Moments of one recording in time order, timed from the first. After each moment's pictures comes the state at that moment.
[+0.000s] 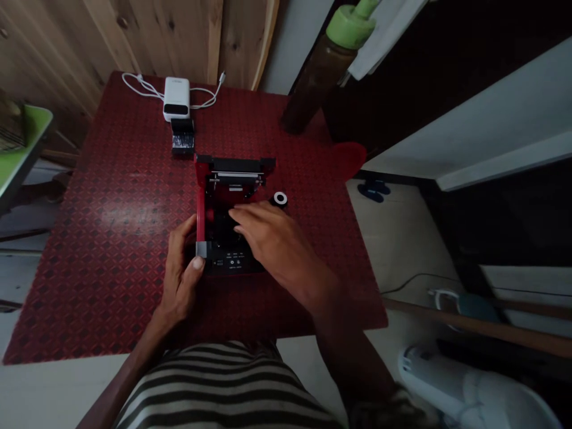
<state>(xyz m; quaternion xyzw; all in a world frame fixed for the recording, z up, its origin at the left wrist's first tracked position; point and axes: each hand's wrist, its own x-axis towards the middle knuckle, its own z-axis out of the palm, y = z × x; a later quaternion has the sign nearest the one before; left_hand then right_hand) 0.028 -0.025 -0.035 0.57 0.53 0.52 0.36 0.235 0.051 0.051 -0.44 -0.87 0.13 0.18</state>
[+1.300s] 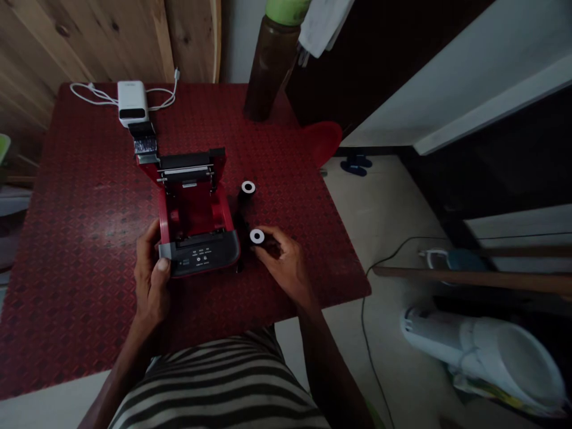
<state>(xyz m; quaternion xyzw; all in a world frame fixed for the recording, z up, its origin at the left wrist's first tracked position) 0.028 -0.021 -0.032 0.57 0.56 0.50 0.32 0.305 -0.013 -0.054 -0.60 -0.59 0.34 0.42</state>
